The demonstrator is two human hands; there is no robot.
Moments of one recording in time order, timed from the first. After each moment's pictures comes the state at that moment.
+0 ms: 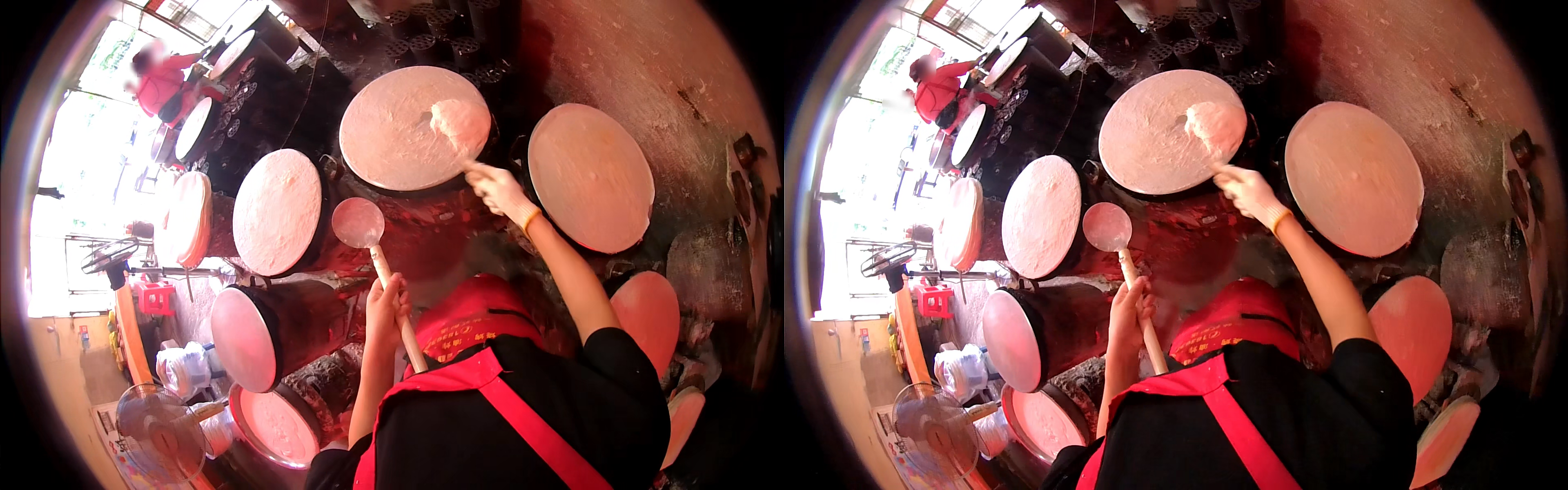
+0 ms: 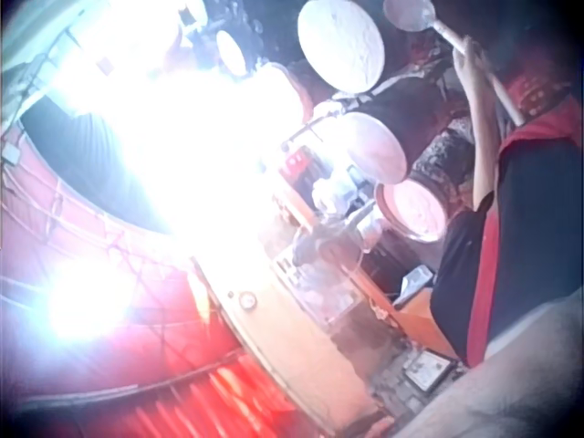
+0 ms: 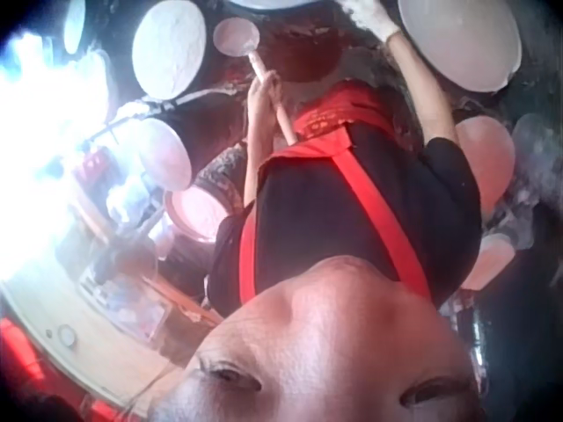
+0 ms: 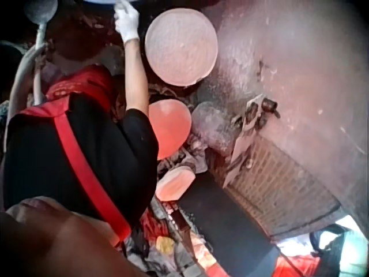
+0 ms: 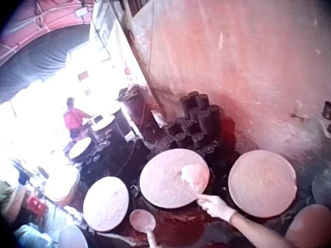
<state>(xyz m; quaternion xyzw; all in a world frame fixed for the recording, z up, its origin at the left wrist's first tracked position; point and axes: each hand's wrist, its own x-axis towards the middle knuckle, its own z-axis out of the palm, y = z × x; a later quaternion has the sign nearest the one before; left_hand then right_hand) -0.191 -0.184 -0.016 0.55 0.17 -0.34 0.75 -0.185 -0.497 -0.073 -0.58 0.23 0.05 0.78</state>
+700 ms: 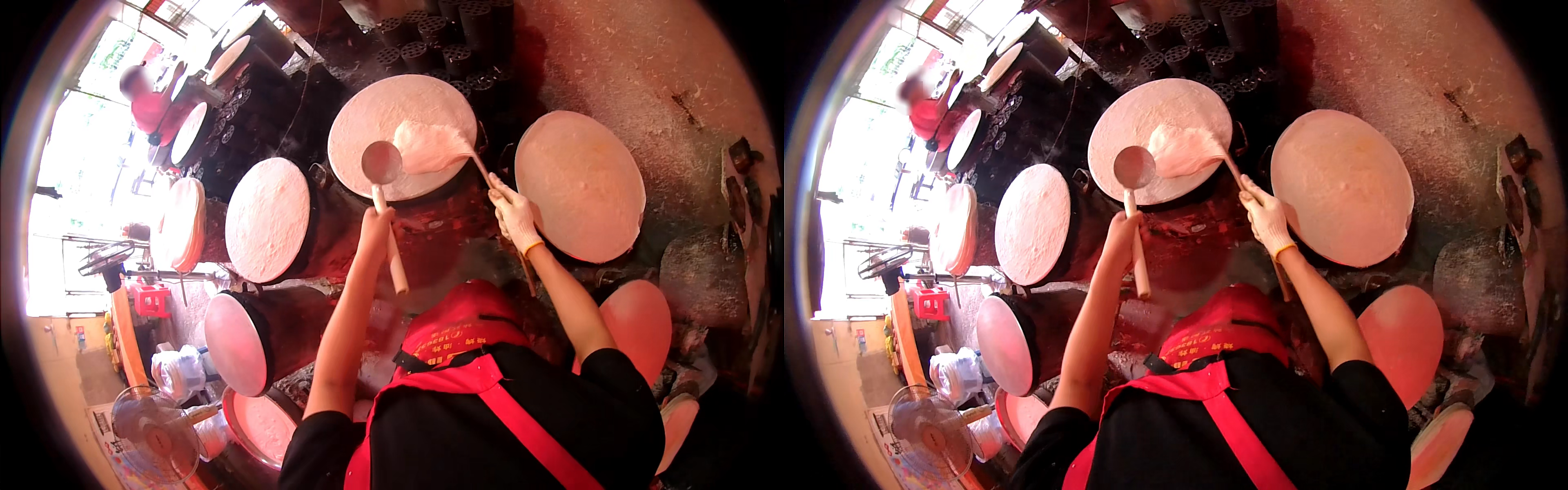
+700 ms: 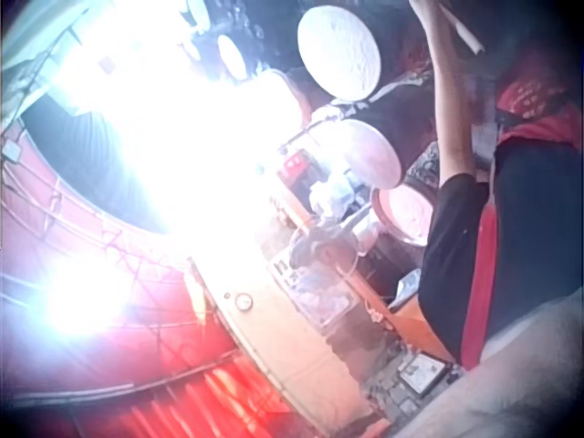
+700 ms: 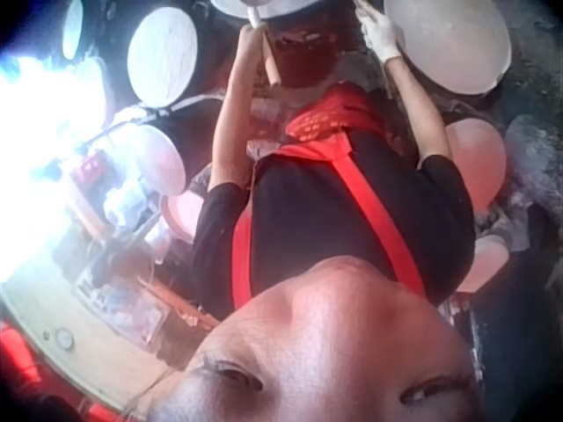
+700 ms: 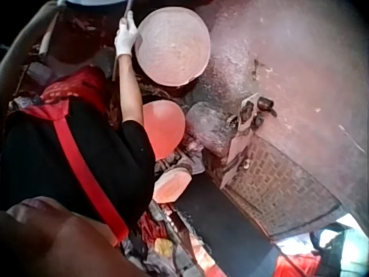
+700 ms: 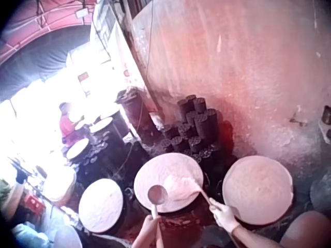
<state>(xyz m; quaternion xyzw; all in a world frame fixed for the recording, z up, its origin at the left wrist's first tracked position) -0.064 -0.276 -0.075 0.68 0.03 -0.35 0.64 -0.231 -0.505 -0.084 -0.55 0.37 -0.08 0.74</state>
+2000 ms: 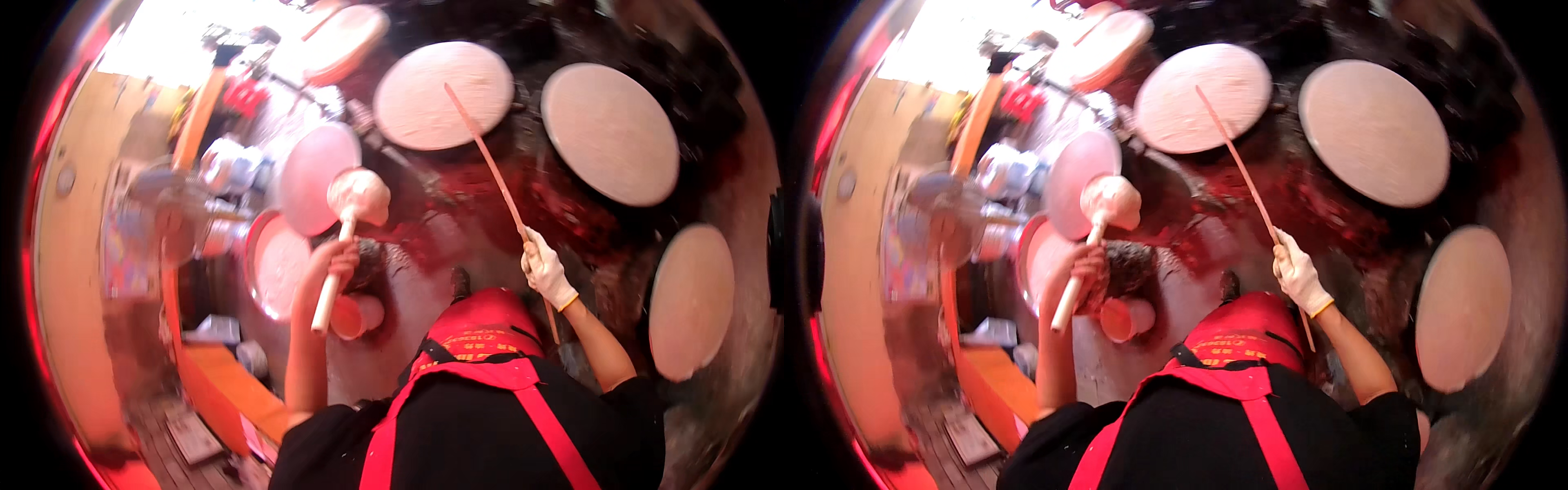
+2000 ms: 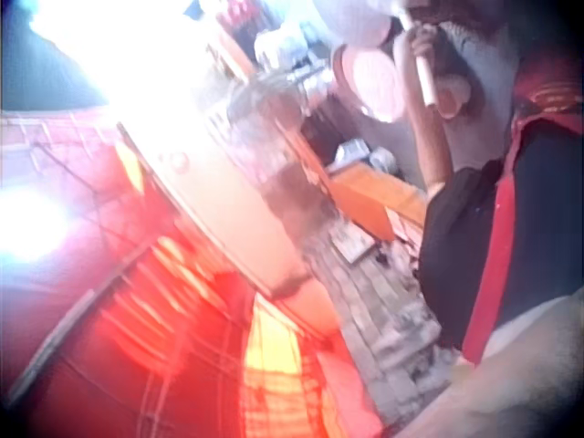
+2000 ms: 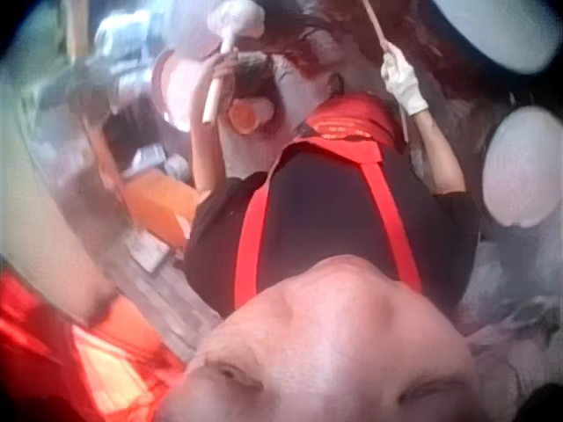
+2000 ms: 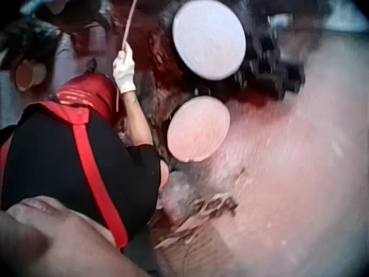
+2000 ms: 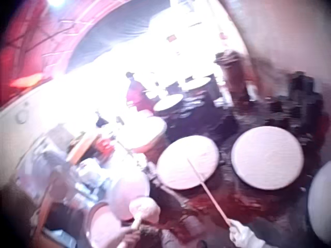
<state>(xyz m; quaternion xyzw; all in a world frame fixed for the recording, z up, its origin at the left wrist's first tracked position) -0.196 0.041 0.080 0.11 0.38 -0.23 0.89 -0.197 -0.340 -0.108 -0.65 -0.01 0.23 0.72</state>
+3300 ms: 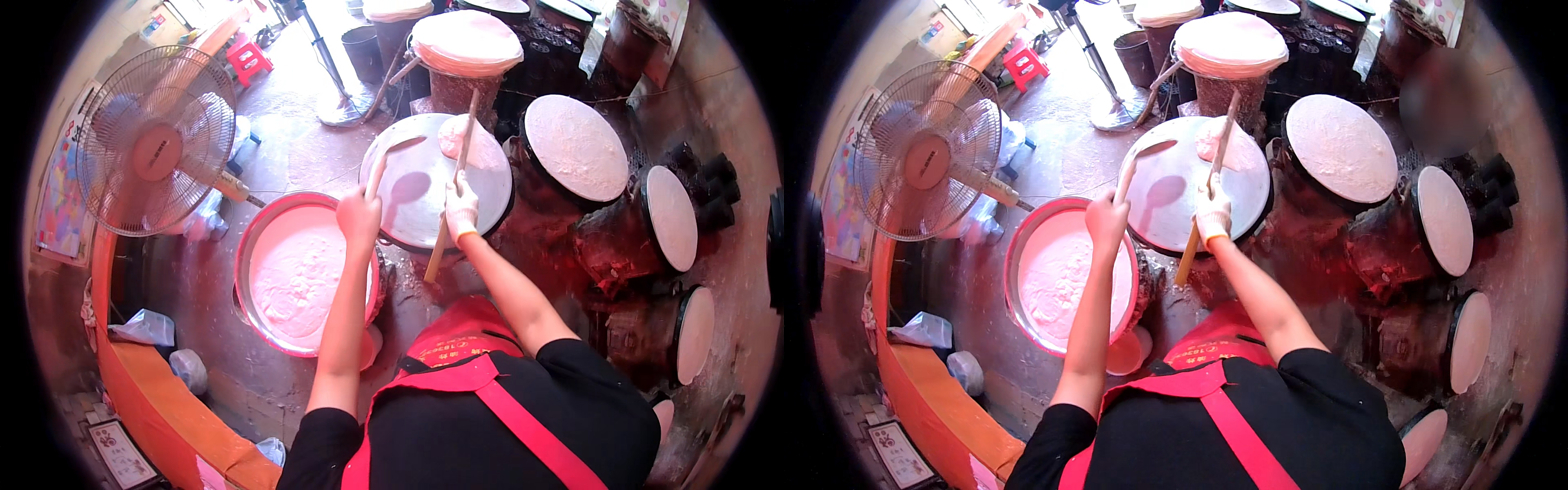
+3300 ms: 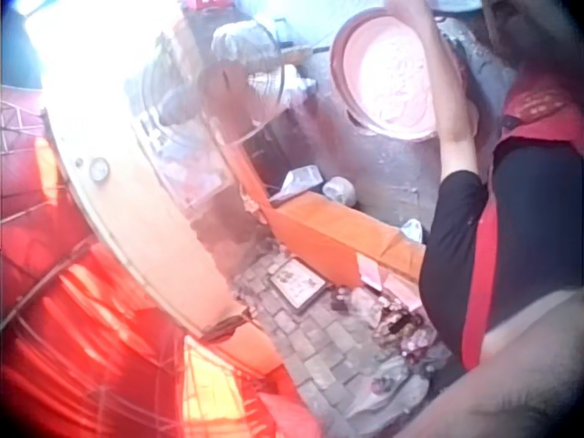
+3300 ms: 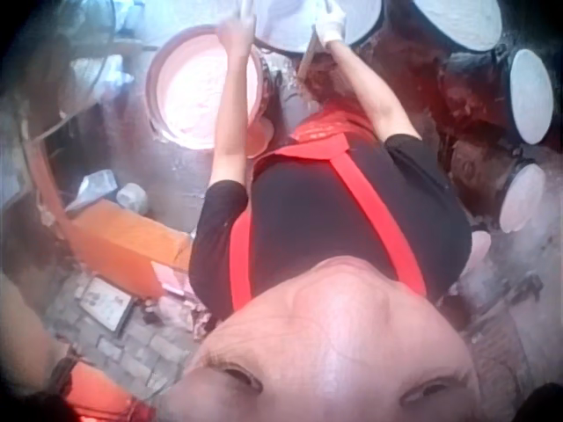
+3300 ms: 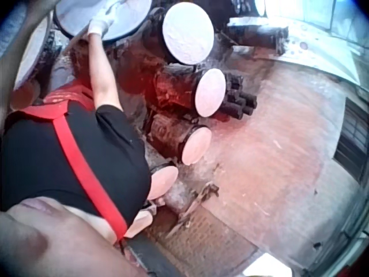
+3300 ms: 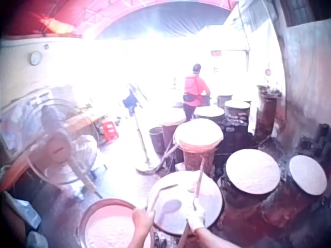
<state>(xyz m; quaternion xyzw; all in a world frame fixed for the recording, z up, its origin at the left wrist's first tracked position) -0.130 0.422 -0.049 0.92 0.21 0.19 0.27 -0.070 0.249 -0.113 -0.68 0.14 0.03 0.72</state>
